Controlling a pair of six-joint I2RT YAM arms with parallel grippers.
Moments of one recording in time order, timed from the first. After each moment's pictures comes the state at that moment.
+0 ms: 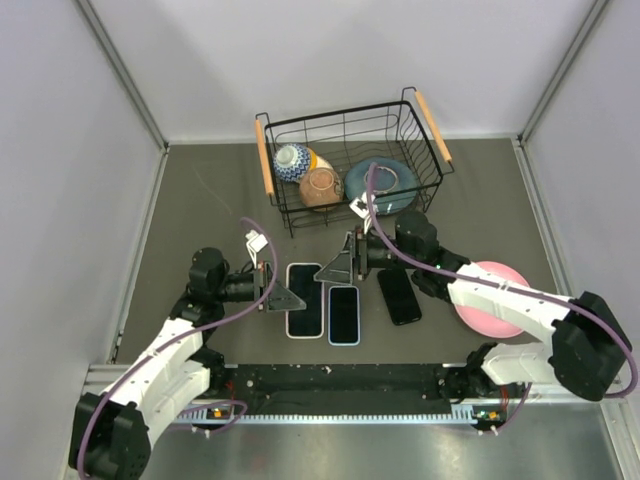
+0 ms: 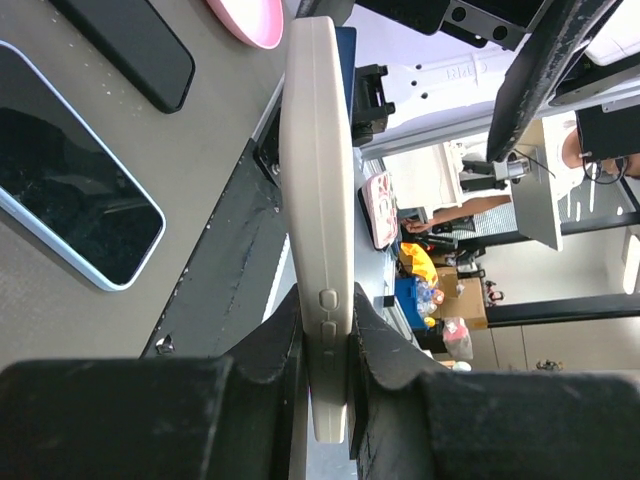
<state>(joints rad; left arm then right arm) -0.30 0.78 0.32 0.23 1.18 -0.93 0.79 1.24 0.76 0.31 -0.63 0.74</state>
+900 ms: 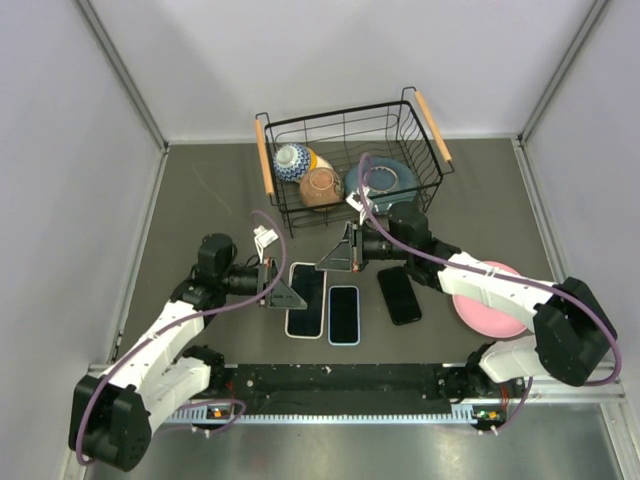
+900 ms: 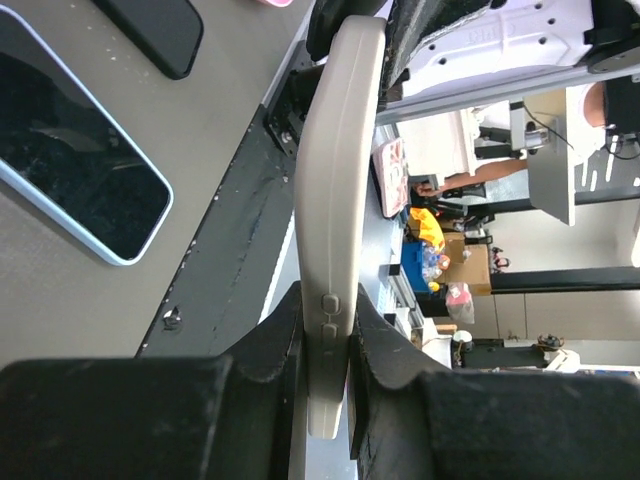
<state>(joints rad) -0.30 0.89 0.45 -0.04 1.21 -0.72 0.75 1.35 0.82 0.30 -0.69 0.78</state>
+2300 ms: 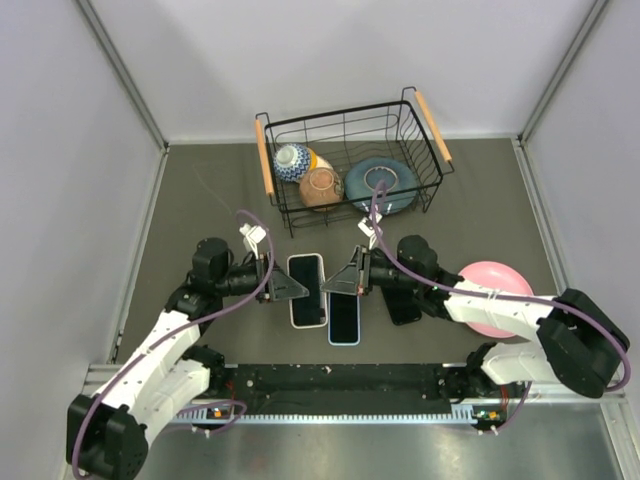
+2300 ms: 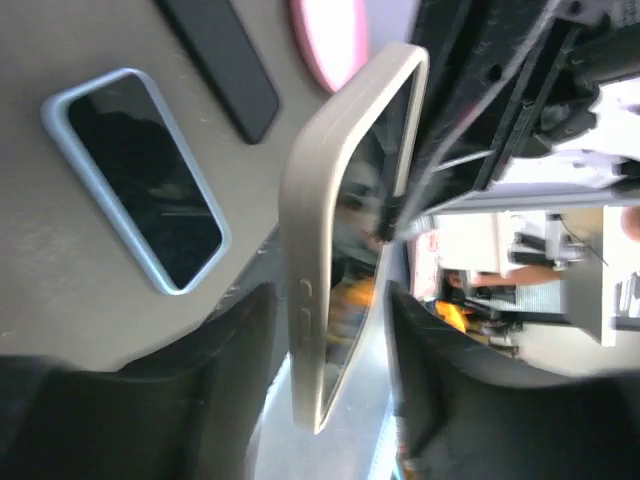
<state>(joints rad) -0.32 0.81 0.46 -0.06 0.97 -0.83 0.82 1.27 0.54 0.58 -0.56 1.02</state>
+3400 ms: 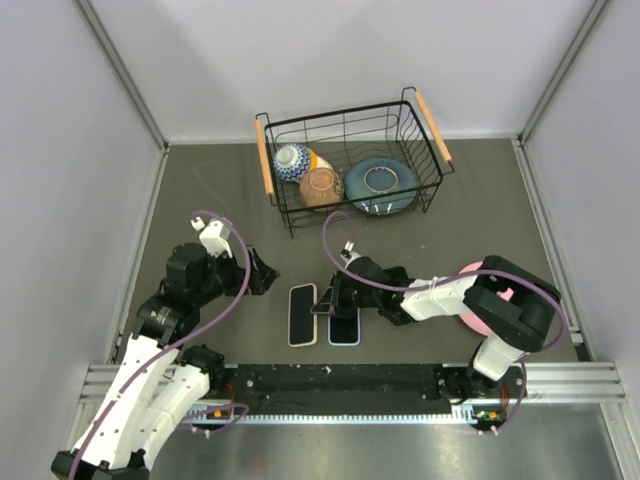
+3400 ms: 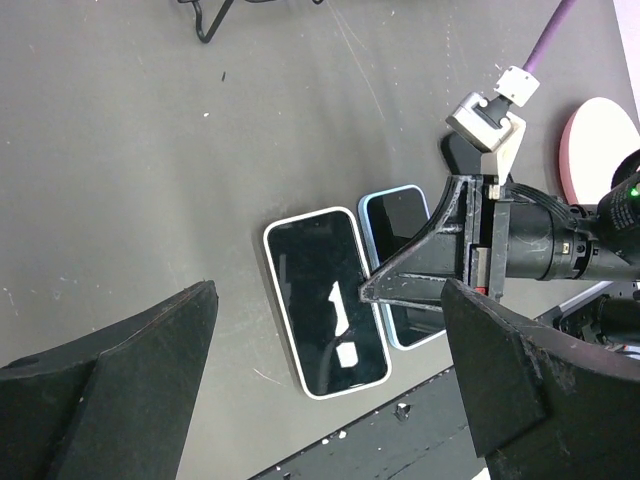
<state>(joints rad) -0.31 0.59 0.69 -0.61 0.25 -0.44 0.99 1.63 0.64 0.39 -0.20 1.11</state>
